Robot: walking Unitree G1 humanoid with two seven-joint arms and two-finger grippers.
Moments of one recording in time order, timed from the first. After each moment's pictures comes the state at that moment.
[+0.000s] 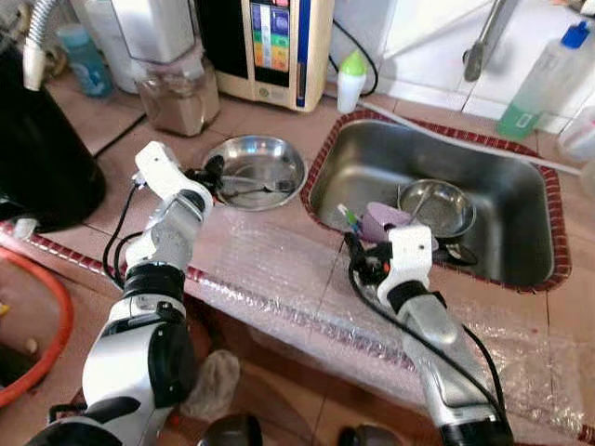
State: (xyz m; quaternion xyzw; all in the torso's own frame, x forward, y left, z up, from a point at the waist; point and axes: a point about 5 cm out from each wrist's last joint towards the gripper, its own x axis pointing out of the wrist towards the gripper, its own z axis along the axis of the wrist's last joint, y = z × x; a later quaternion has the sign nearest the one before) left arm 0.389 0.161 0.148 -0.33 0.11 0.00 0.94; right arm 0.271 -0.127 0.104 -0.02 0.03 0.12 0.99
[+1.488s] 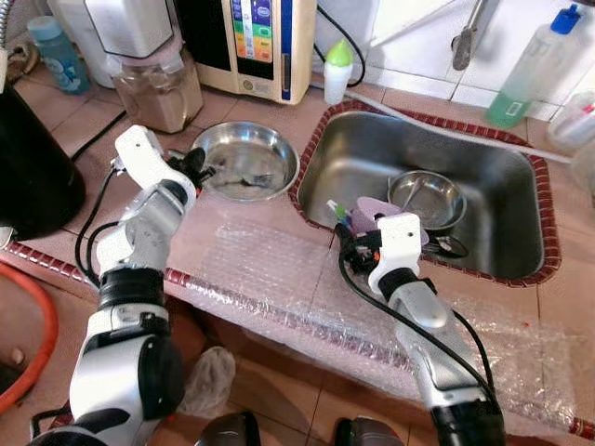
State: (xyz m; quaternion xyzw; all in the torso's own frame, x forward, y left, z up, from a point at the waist) left arm 0.379 0.182 0.169 -0.28 0.10 -0.01 0.95; right arm 0.291 -0.117 0.109 -0.03 0.03 0.13 0.99
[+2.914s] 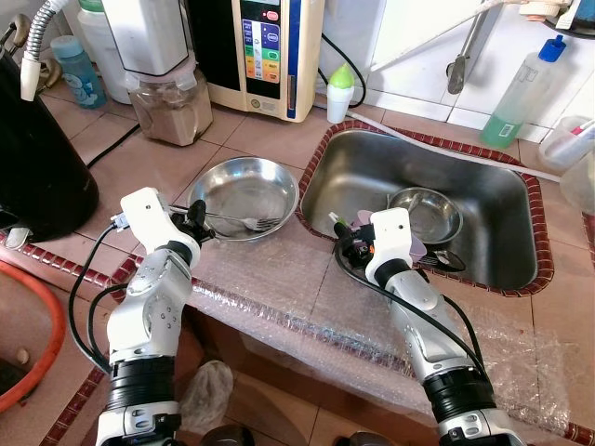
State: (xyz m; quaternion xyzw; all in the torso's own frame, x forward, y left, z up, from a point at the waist) left arm 0.316 0.168 0.124 -0.21 0.10 0.05 0.97; right arm 0.314 -0.122 0.093 -0.04 0.05 0.13 0.99
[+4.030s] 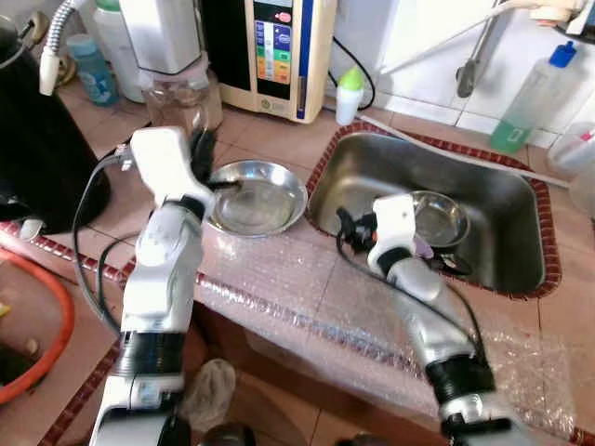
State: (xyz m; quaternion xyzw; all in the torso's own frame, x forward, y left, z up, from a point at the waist) left arm 0.339 0.136 0.207 -0.09 -0.12 -0.08 0.98; right arm 0.331 -0.128 0.116 -0.07 -0.01 0.13 0.99
